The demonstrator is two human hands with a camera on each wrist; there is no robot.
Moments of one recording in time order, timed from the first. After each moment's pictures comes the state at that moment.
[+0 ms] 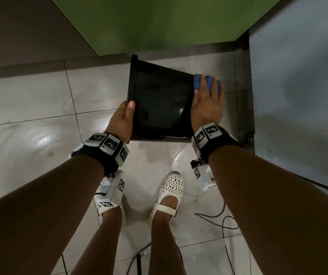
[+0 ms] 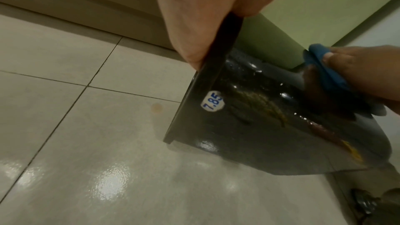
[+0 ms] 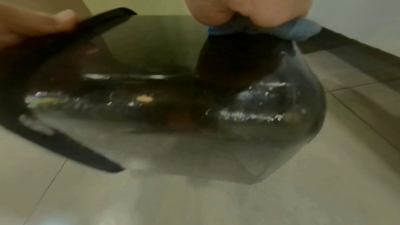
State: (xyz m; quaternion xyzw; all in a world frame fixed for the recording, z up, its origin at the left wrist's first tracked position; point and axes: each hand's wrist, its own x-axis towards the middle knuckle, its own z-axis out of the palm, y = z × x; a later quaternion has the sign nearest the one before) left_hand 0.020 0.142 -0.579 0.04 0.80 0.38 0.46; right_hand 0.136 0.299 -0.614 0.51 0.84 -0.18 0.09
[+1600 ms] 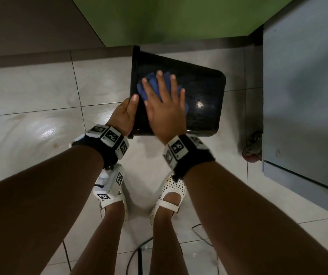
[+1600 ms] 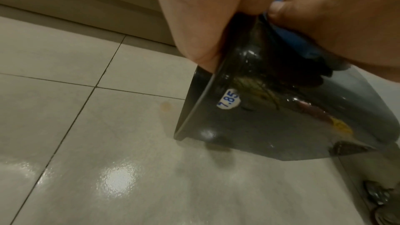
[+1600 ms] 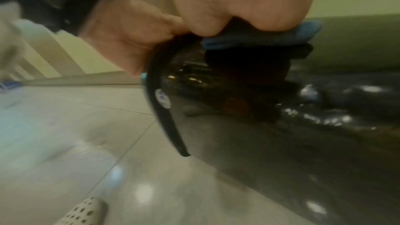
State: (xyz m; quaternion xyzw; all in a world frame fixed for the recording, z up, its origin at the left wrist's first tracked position) left_hand 0.006 0.128 -0.595 0.06 0.79 0.38 0.47; right_hand 0.086 0.212 -0.610 0.30 0.93 -0.21 0.08
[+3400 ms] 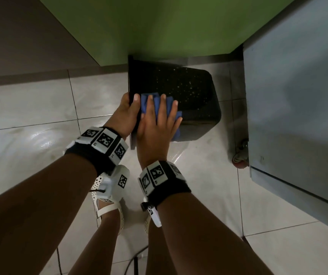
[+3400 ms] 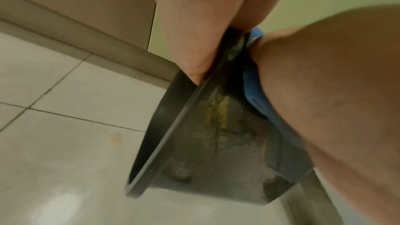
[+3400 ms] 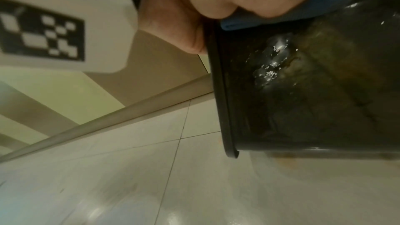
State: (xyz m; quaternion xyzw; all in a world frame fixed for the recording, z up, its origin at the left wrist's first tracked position) left_hand -0.001 0.165 -0.554 0.04 0.75 0.43 0.51; right_hand 0.084 0.181 -0.580 0.45 0.87 -0.19 -0.04
